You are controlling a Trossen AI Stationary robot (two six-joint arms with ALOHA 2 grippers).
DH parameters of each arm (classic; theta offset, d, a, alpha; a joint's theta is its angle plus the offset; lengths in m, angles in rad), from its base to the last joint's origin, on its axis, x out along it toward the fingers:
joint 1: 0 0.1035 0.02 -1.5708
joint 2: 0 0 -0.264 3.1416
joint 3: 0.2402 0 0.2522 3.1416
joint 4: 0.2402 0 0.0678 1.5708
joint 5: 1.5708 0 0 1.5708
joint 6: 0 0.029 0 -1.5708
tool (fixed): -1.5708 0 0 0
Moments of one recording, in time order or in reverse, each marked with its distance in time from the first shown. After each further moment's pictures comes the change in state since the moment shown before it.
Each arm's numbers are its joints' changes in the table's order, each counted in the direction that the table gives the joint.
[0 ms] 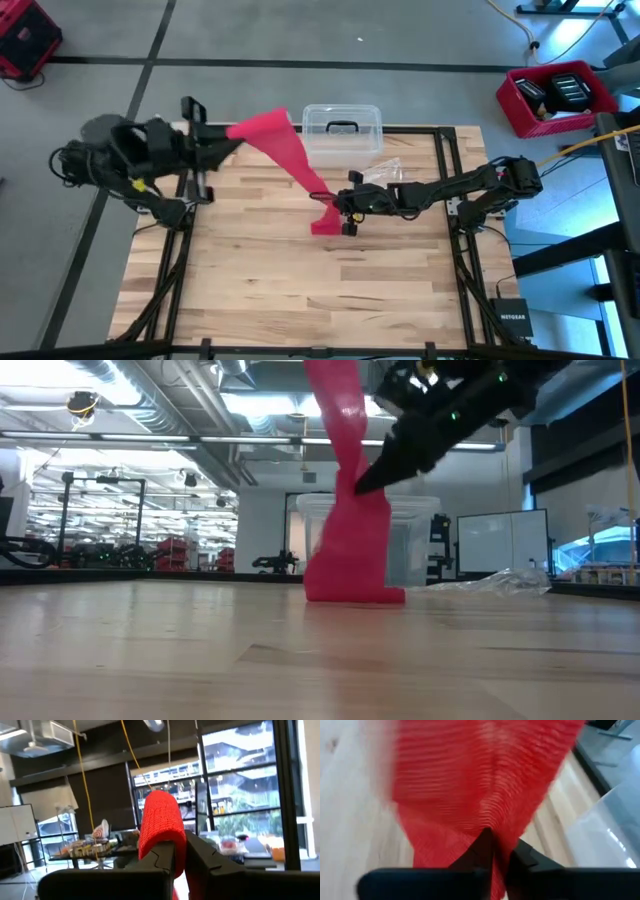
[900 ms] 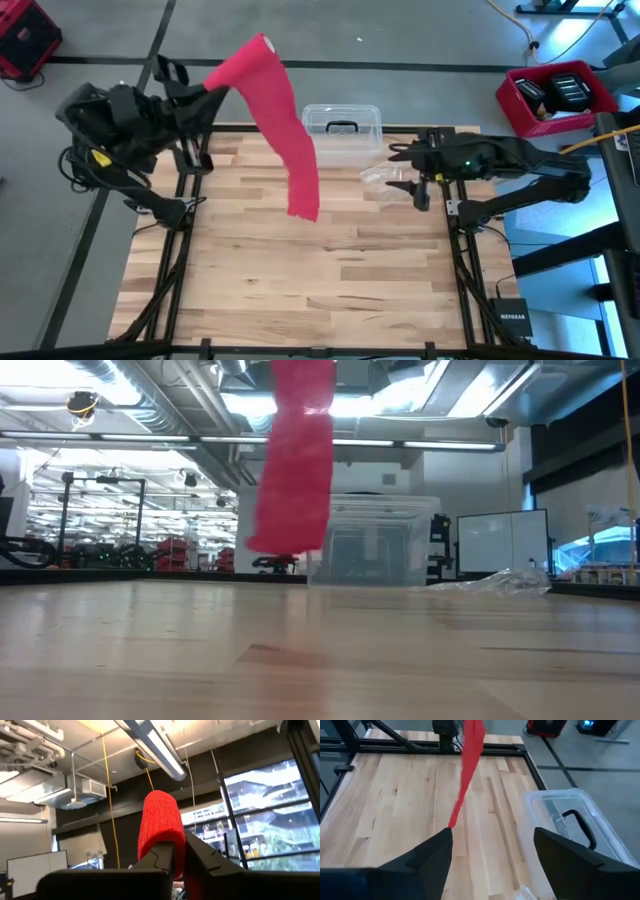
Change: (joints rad) left arm 0.022 0.214 0.378 -0.135 0.001 0.220; right arm 0.000 -0.499 0.515 0.976 0.060 0.060
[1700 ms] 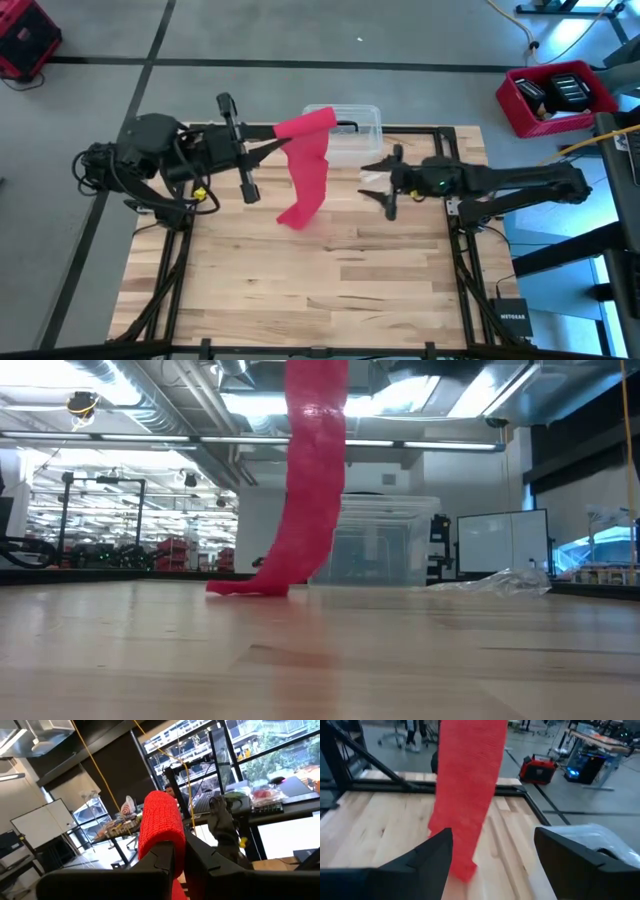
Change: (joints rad) left arm 0.011 0.109 0.040 0.433 0.111 -0.055; right arm 0.000 -0.019 -0.534 -0.820 -0.016 -0.059
